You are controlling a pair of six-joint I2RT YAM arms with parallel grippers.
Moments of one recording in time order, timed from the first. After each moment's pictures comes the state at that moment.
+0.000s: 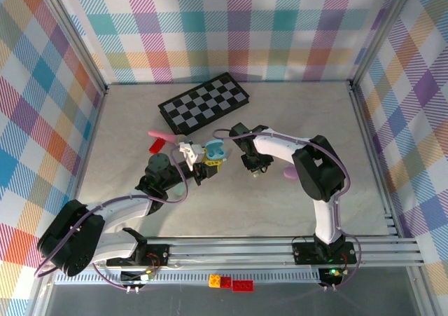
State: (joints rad) left arm -0.55 1.22 0.38 0.83 0.53 -0.03; right arm 0.69 2.00 1.38 -0.90 0.30 0.32
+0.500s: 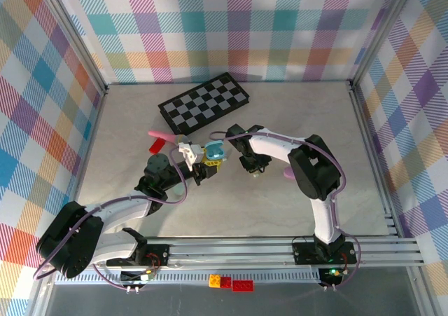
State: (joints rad) left arm -0.55 1.21 0.38 0.83 0.53 -0.03; right arm 0.71 2.04 1.42 -0.95 0.33 0.30
